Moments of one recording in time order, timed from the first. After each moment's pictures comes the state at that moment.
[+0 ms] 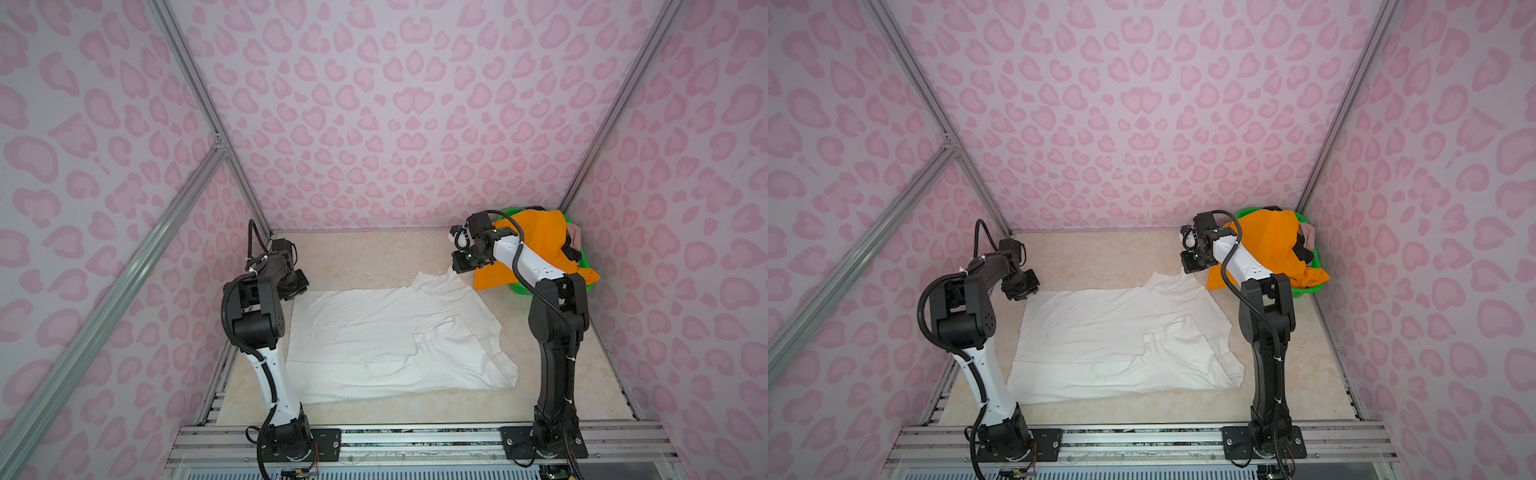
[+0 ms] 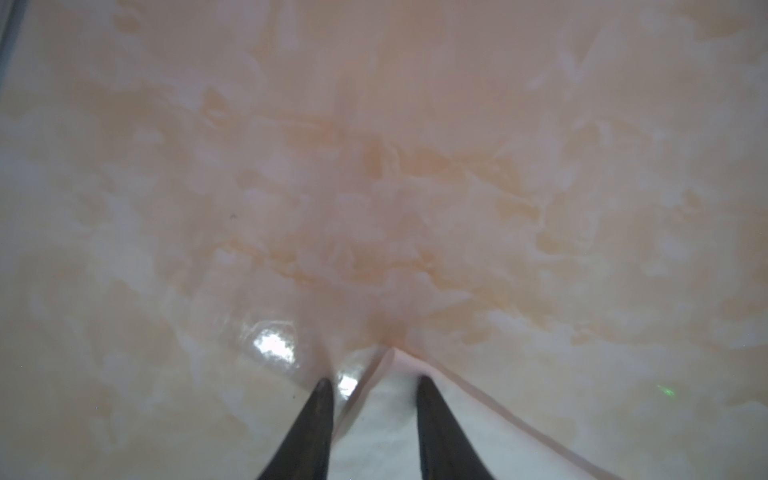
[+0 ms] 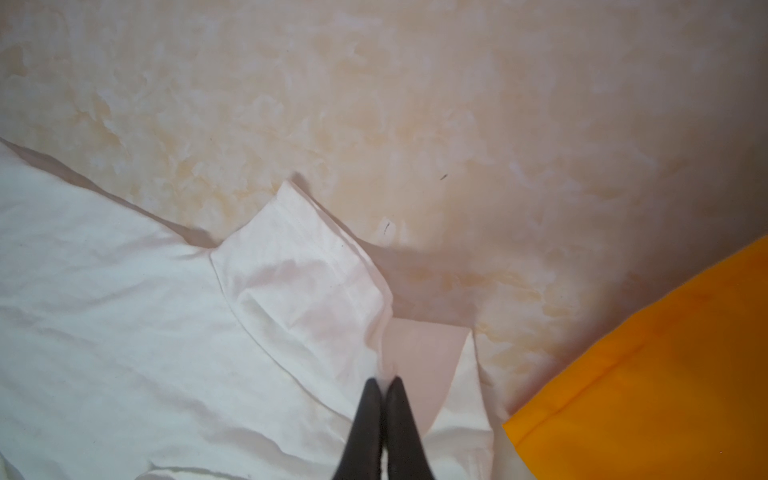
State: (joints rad) left arm 0.15 2.14 1.56 -0.76 -0.04 -0.38; right arm 0.32 2.14 1.84 -0.82 -0.25 -0.08
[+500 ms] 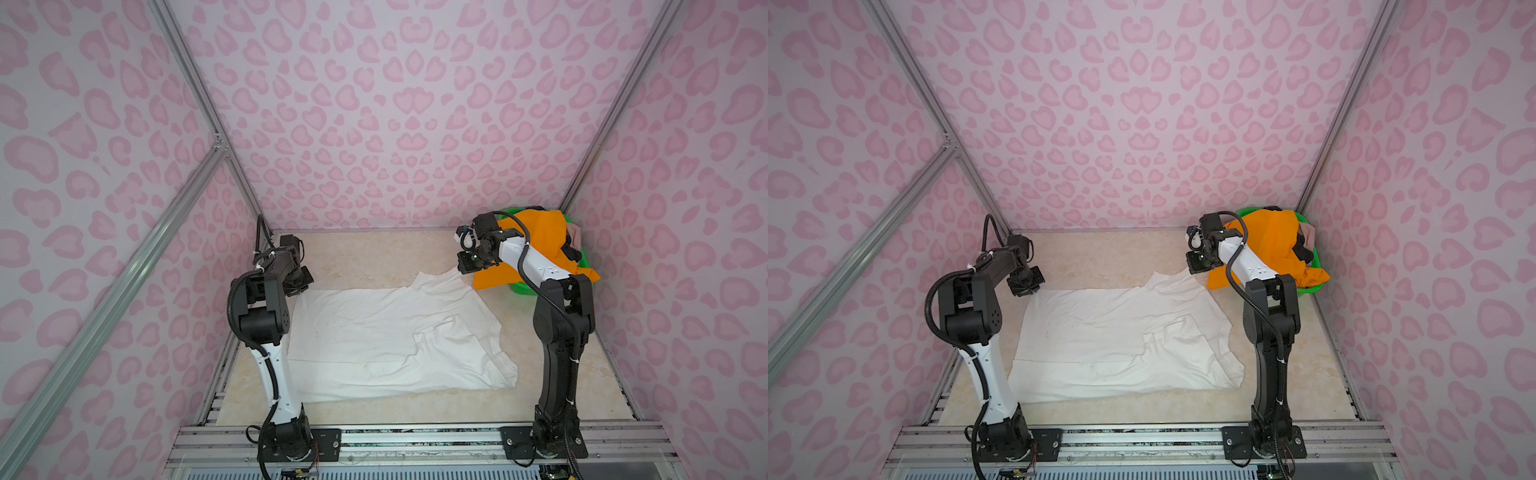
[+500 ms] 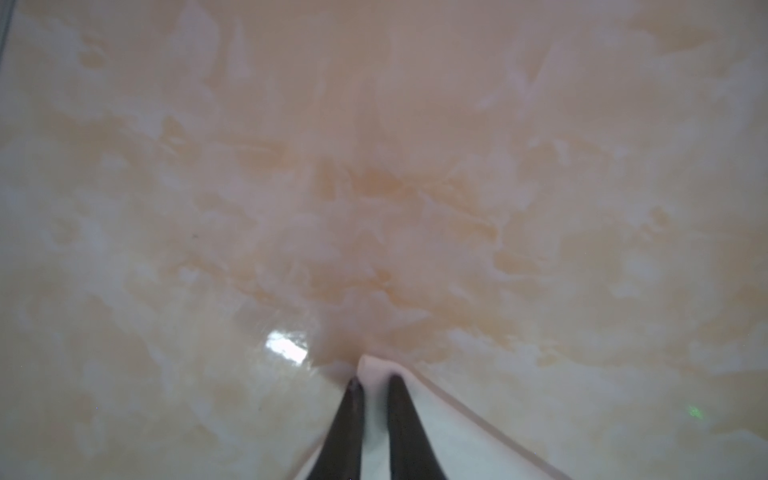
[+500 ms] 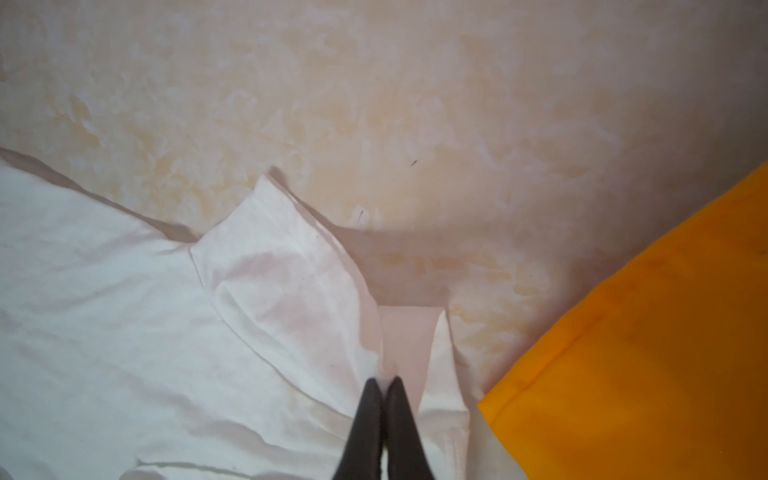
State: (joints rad) left arm 0.12 2.19 1.65 -0.82 -0.08 -0.39; right arm 0.28 2.11 1.79 -0.80 -0.25 -0.08
